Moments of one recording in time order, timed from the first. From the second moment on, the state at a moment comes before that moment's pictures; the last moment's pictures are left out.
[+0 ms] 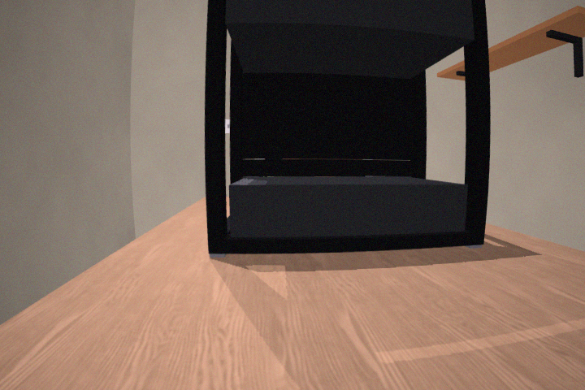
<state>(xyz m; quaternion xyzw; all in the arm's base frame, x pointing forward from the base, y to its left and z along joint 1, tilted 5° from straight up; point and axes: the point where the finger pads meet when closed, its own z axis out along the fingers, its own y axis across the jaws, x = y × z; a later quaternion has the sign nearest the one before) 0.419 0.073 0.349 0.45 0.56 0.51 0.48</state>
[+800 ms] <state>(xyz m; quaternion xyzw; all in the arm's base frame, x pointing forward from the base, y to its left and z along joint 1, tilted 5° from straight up) 0.420 0.072 0.350 0.45 0.56 0.51 0.48</state>
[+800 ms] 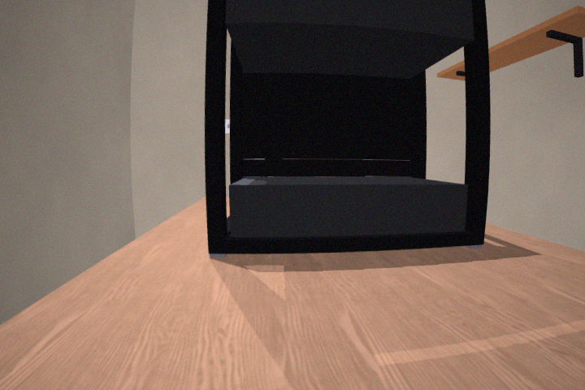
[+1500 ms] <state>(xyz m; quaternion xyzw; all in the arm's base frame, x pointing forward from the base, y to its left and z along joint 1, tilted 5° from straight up) 0.424 0.073 0.352 0.45 0.56 0.51 0.48</state>
